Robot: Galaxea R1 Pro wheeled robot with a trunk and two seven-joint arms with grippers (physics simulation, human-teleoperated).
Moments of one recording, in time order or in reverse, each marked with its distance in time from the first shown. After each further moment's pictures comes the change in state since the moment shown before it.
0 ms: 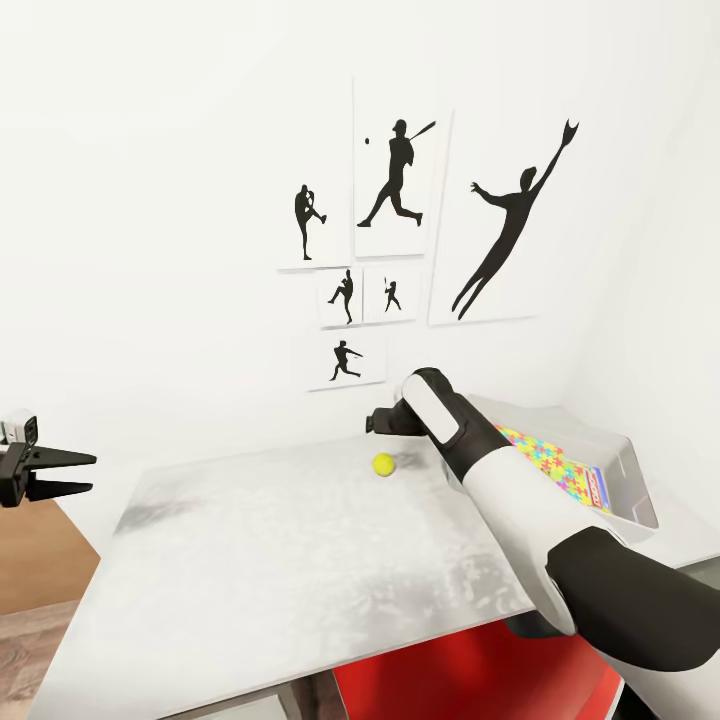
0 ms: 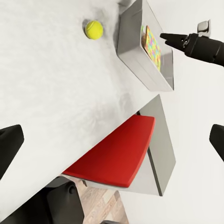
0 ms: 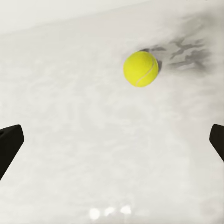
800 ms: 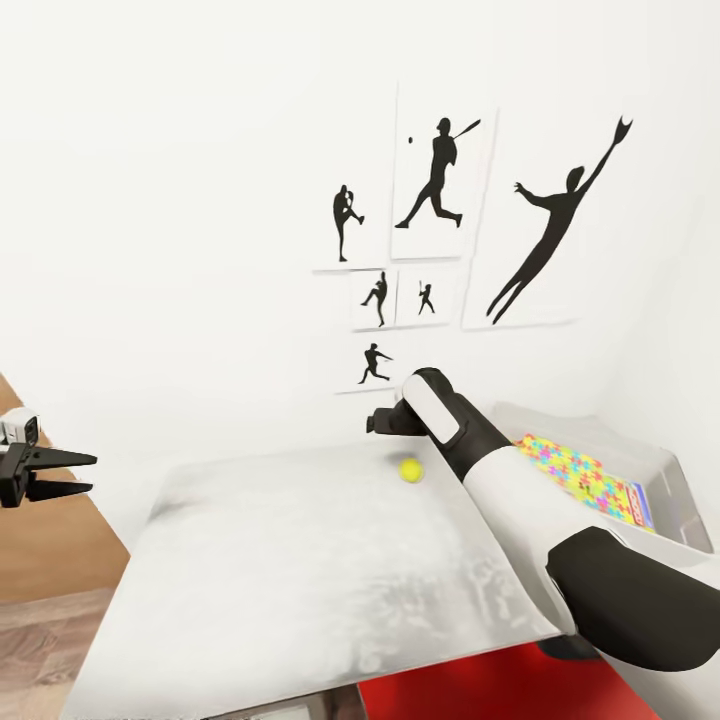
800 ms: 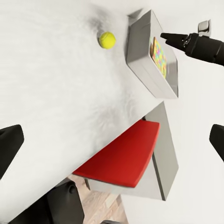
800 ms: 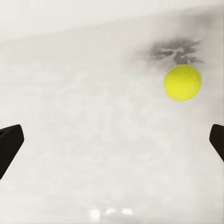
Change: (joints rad) left arm 0.000 0.000 0.000 0.000 -0.001 0.000 0.000; right arm 0.000 -0.002 0.001 0.000 0.001 0.000 0.000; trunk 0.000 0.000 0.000
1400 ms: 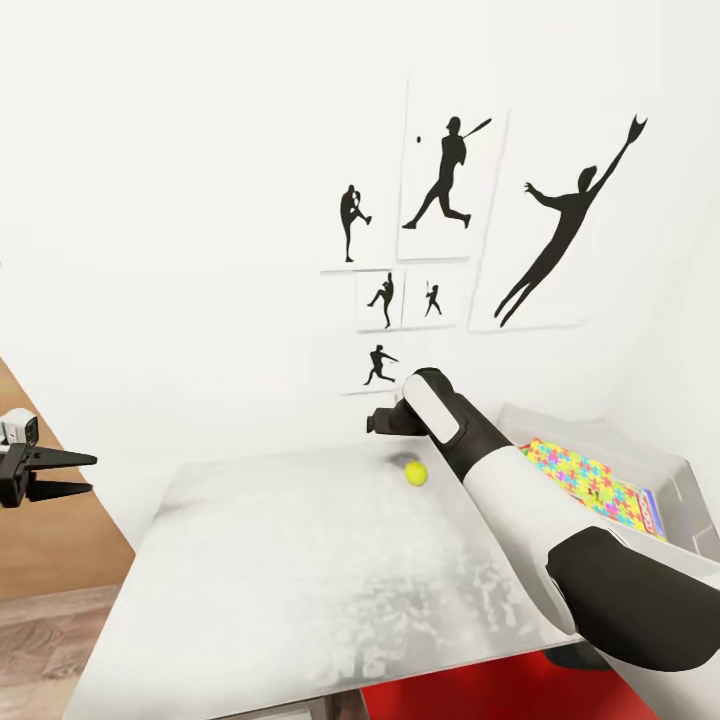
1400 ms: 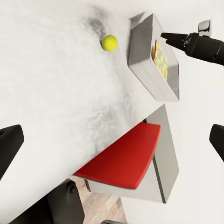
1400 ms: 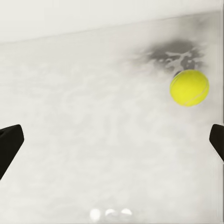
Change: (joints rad) left arm 0.000 -0.001 0.000 0.000 -0.001 0.000 0.000; right arm 0.000 0.000 0.000 0.000 0.000 0.000 0.000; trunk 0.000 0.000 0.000
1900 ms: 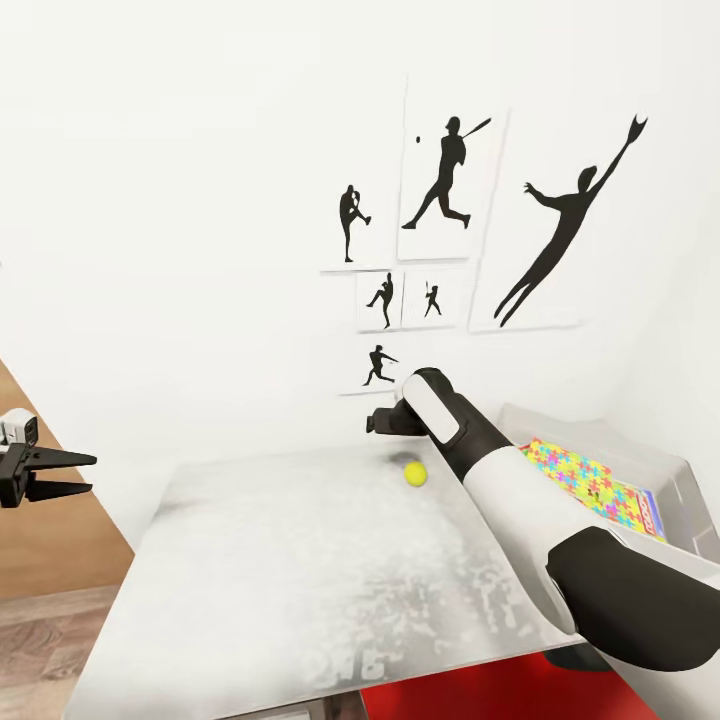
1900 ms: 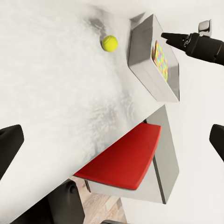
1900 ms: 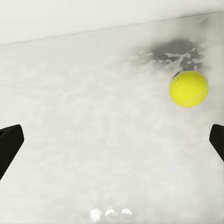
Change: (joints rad) left arm 0.000 0.001 0.000 0.000 0.000 0.000 0.000; right arm 0.000 0.001 -0.001 0.000 0.000 0.000 0.000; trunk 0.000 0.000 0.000
